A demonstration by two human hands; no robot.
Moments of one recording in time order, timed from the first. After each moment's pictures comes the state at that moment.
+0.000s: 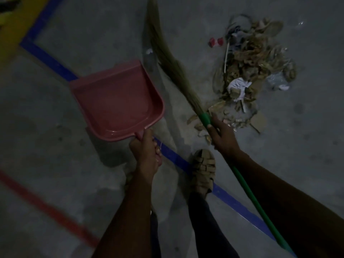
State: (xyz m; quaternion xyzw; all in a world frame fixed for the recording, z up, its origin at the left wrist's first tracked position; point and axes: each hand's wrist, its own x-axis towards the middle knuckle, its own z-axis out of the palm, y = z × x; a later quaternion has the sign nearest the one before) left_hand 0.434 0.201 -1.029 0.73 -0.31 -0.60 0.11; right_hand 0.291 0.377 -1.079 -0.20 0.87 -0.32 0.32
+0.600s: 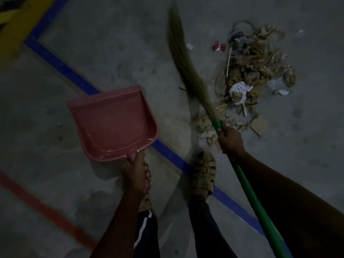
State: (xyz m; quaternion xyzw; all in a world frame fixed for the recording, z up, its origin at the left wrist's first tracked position) left_hand 0.515 0.206 -1.047 0.75 -0.30 -0.58 0.08; right_hand 0.281 0.382 -1.100 -0.08 0.92 -0.16 0.36
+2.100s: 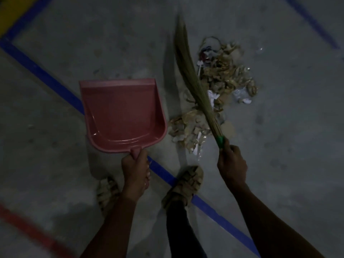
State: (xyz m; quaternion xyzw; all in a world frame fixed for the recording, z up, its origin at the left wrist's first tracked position) left_hand 0.436 0.279 -0.980 0.69 -0.39 -0.61 0.03; right_hand 0.281 0.508 -1.030 -0.16 0.97 -0.05 0.19
